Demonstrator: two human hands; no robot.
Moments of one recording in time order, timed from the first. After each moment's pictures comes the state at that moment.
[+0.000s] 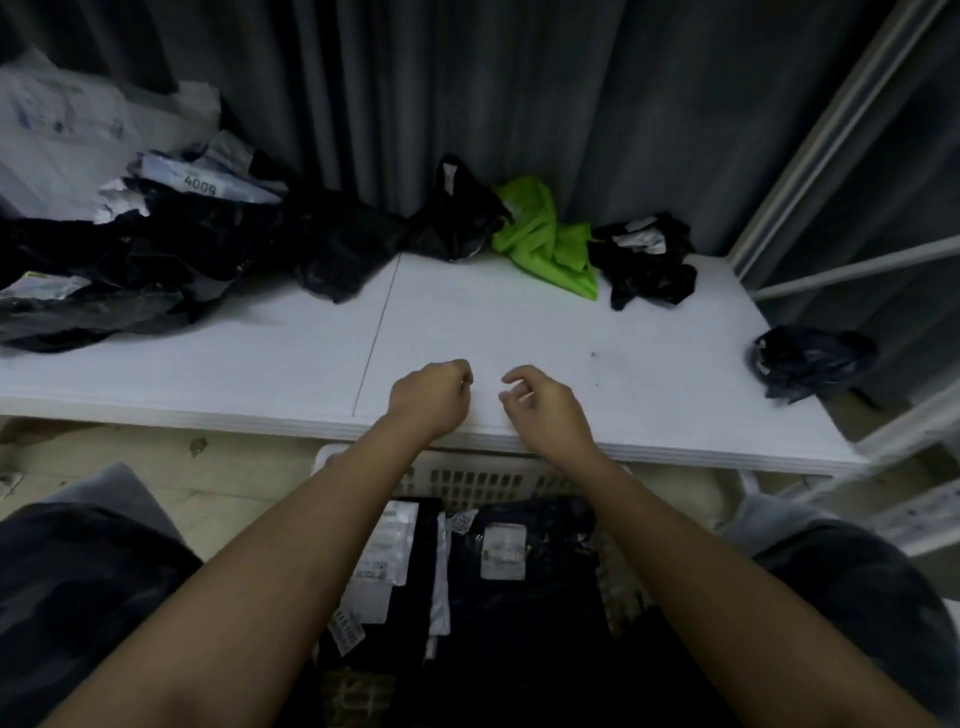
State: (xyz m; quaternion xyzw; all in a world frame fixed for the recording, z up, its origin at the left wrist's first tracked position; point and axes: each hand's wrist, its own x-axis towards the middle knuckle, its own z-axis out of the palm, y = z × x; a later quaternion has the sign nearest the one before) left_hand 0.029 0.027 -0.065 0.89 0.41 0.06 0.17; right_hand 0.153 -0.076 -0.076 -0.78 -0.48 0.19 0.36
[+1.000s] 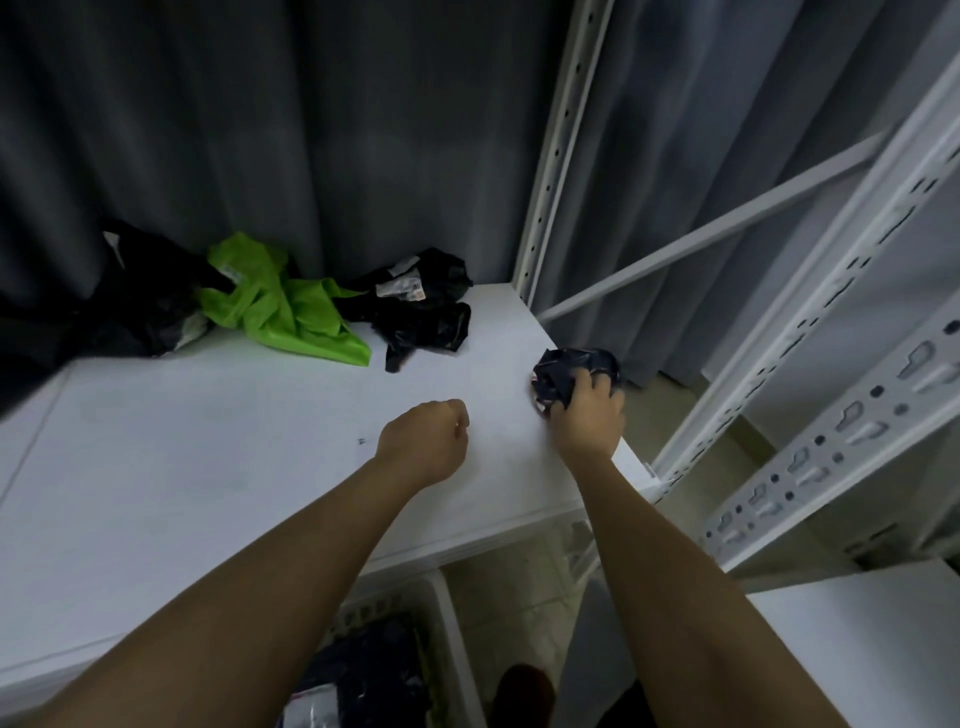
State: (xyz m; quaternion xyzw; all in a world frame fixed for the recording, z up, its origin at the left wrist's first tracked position) left_hand 0.319 -0.040 -0.069 0.95 0.24 0.04 0.21; right_hand 0.477 -0.166 -0.102 -0.97 -0.16 -0.08 0.19
